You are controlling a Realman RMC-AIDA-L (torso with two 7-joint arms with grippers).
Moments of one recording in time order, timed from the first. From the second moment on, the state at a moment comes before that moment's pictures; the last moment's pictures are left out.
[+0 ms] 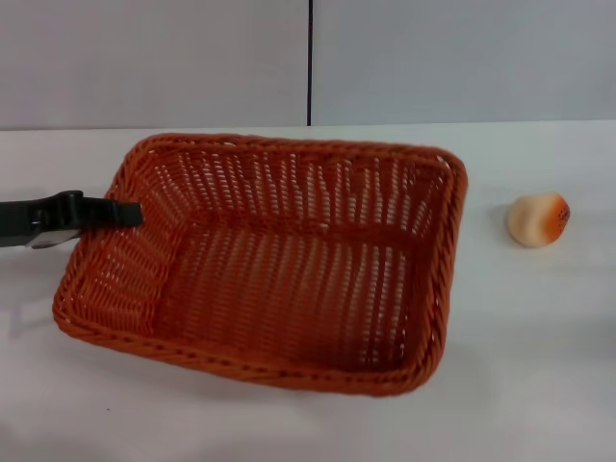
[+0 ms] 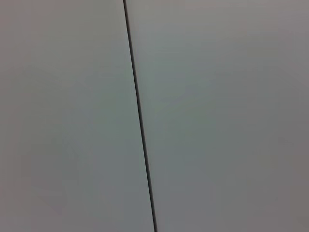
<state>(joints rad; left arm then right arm) -0.39 -2.06 0.62 1.00 2.17 1.64 -2.40 0.38 2.08 -0.10 0.05 -1.03 -1.44 0.24</state>
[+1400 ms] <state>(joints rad) -0.39 -2.00 0.53 1.03 2.05 1.70 -2.29 0.38 2.07 -0.11 0.04 -1.04 -1.44 0.29</state>
